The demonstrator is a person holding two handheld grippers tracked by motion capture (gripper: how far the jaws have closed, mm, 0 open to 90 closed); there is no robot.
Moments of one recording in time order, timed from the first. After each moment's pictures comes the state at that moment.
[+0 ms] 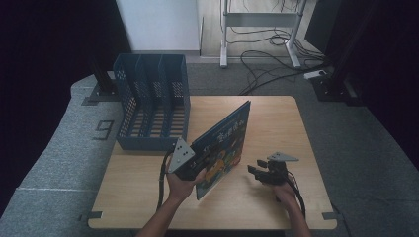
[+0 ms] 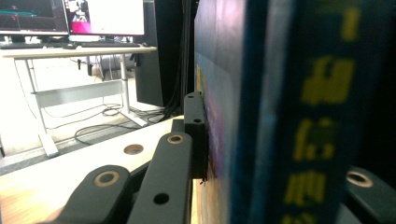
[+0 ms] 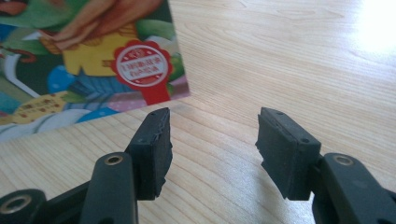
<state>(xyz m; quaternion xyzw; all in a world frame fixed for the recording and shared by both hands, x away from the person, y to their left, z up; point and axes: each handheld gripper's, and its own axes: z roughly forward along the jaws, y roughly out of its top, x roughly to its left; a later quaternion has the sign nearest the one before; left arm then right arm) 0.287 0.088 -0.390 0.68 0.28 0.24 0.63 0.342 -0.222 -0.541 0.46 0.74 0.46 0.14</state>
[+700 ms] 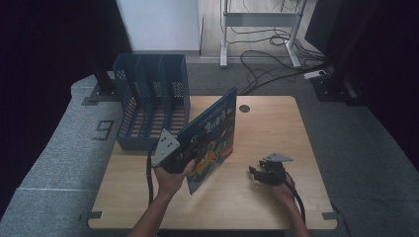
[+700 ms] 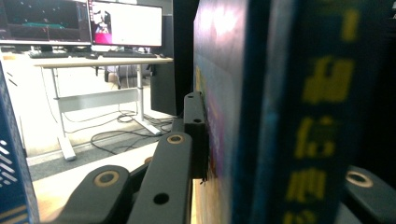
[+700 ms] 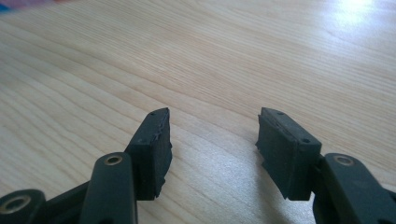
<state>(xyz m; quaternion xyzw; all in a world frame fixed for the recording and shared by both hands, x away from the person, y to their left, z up) 0.288 0.112 -0.358 0.66 0.30 0.26 0.64 0.348 -0.218 -0.553 0.47 0.77 0.40 0.18</state>
